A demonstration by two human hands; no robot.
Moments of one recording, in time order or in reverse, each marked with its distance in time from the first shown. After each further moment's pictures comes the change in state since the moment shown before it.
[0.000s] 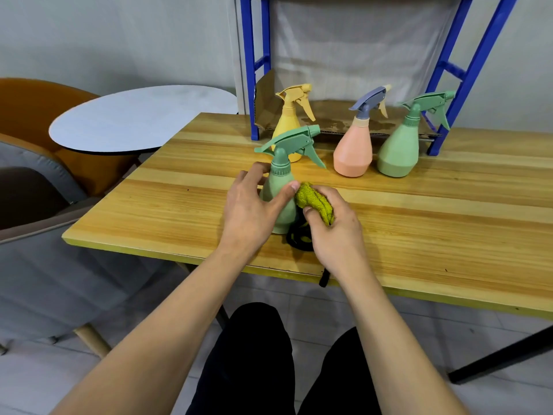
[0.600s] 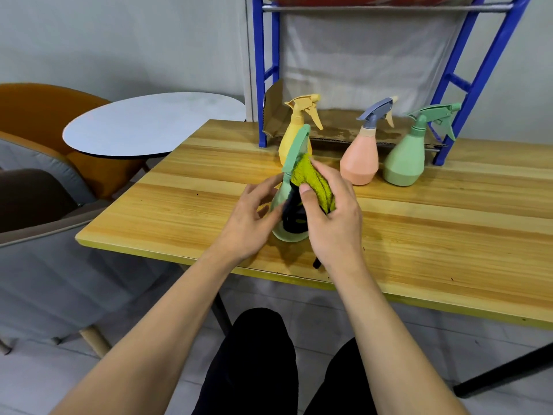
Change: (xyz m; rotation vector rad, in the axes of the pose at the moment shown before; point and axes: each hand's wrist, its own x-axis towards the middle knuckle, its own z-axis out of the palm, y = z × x) left_hand -0.004 -0.025 -0.020 -0.305 -0.291 0.059; right_hand 0.004 -0.035 0.012 0.037 0.138 -0.256
